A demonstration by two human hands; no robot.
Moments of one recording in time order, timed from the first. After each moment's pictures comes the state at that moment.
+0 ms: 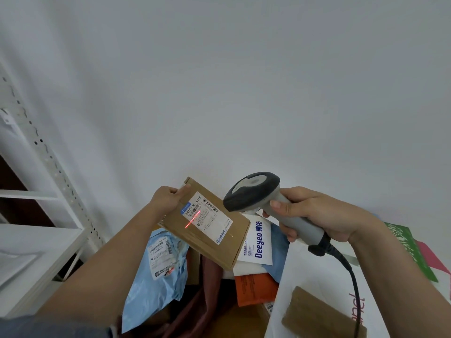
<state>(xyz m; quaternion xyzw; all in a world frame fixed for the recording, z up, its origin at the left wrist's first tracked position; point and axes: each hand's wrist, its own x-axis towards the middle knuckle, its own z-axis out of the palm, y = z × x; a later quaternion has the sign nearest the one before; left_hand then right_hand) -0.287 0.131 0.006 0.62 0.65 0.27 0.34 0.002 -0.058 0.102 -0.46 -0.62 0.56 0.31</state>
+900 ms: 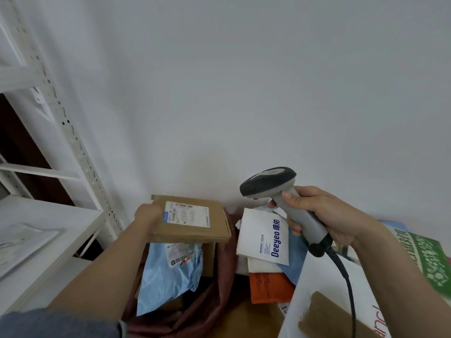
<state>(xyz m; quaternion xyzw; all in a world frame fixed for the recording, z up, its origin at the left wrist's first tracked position) -0.379 0.136 -0.064 0.40 0.80 0.30 0.33 -0.024 -0.024 0.078 -0.46 -0.55 0.60 0.36</state>
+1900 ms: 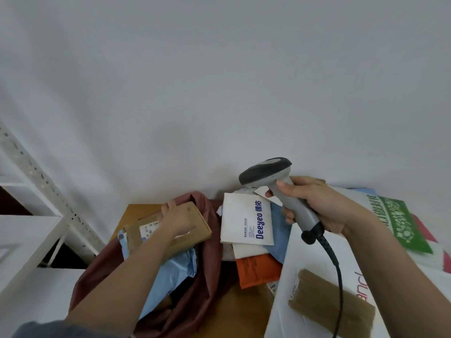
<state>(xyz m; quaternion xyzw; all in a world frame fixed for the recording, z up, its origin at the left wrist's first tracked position) -0.278 0.142 -0.105 0.73 0.66 -0.04 0.18 -0.003 -0.009 0.041 -0.52 -0.43 0.61 0.42</state>
